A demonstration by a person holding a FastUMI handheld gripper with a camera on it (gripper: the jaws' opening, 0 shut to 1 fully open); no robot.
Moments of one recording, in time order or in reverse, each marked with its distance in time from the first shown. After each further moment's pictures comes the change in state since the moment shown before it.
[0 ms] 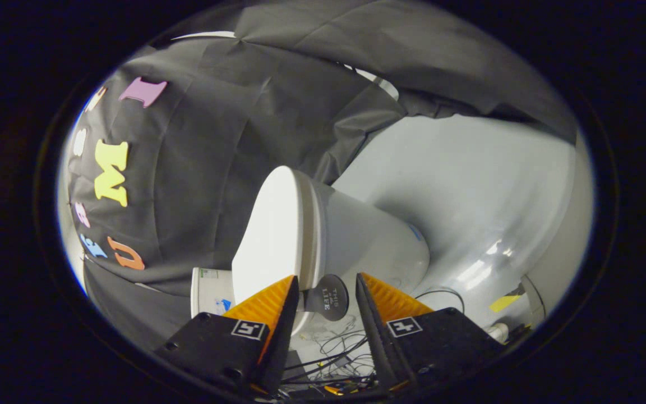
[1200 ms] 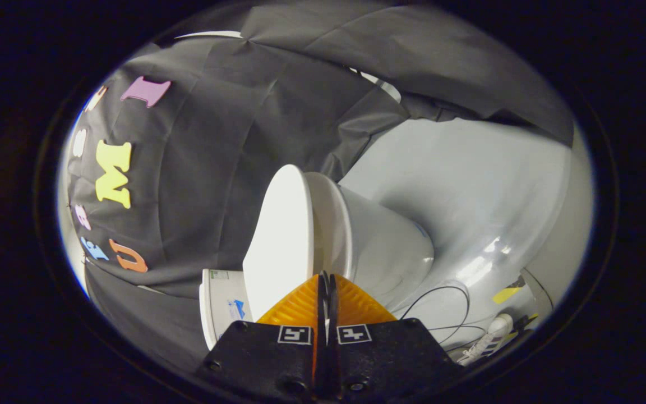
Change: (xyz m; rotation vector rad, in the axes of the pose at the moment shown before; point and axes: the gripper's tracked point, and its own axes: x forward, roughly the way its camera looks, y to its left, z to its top) arm -0.033 0.045 0.007 -0.038 -0.033 -0.064
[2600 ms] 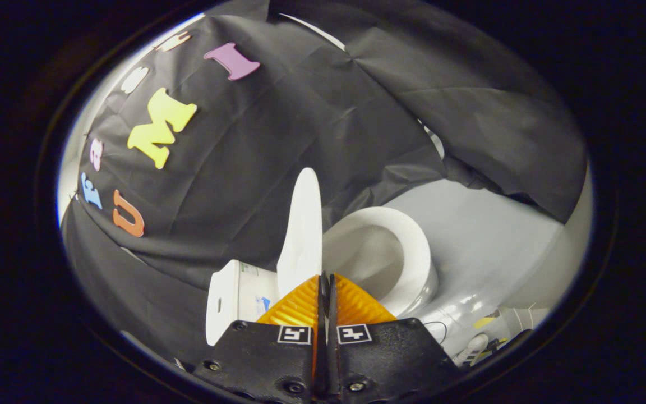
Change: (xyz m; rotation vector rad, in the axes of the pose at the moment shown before) arm -0.080 0.187 -0.029 -0.326 -0.151 -0.015
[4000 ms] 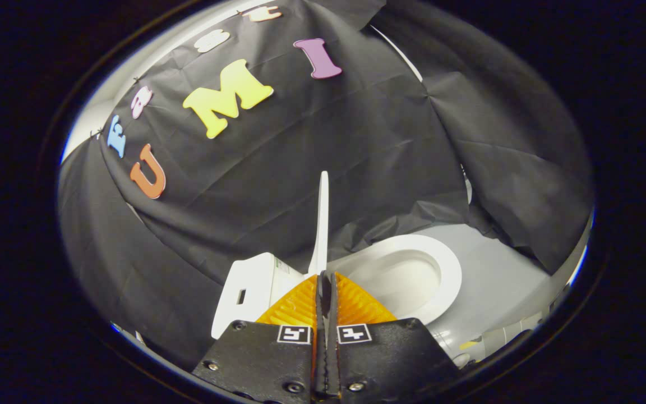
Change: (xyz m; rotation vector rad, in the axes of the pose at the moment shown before) arm -0.023 0.143 -0.027 -0.278 -0.079 0.014
